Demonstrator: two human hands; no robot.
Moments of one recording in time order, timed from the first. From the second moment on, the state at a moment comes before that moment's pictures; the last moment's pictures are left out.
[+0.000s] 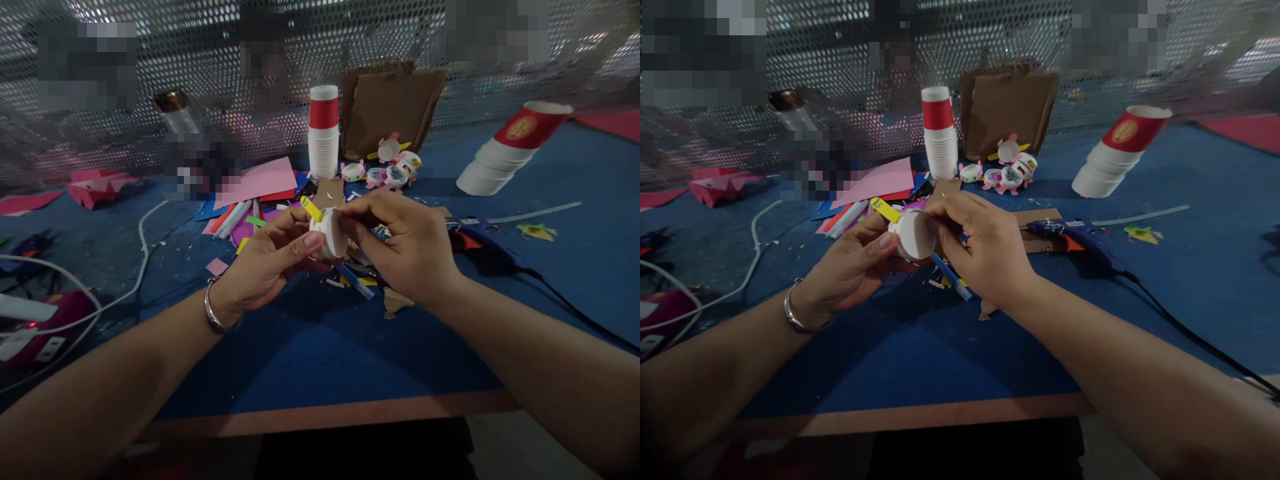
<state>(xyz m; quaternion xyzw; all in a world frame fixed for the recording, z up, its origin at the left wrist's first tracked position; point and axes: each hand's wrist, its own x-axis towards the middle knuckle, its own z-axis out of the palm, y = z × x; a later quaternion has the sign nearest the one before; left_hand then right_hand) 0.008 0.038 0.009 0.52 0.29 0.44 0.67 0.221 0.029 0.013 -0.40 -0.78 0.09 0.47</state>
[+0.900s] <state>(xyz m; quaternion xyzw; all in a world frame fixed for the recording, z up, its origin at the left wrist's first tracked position) 0.006 0.049 0.011 0.57 0.34 0.50 0.56 0.219 0.033 0.015 -0.35 -0.77 0.10 0.52</state>
